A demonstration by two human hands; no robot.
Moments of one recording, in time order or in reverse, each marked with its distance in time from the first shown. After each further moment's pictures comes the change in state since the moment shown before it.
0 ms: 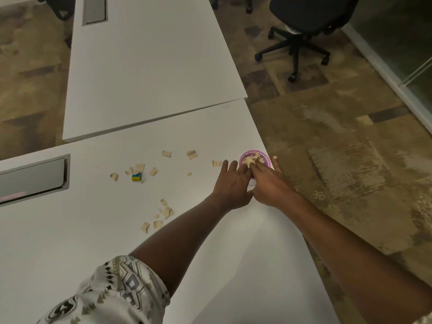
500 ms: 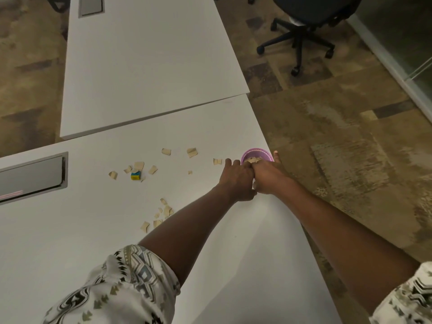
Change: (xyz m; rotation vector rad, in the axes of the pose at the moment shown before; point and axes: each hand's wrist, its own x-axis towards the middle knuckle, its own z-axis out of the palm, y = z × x) left_hand 0.026 -0.004 0.004 0.064 -0.151 -0.023; right_hand 0.032 -0.005 -0.017 -0.100 -0.287 0.054
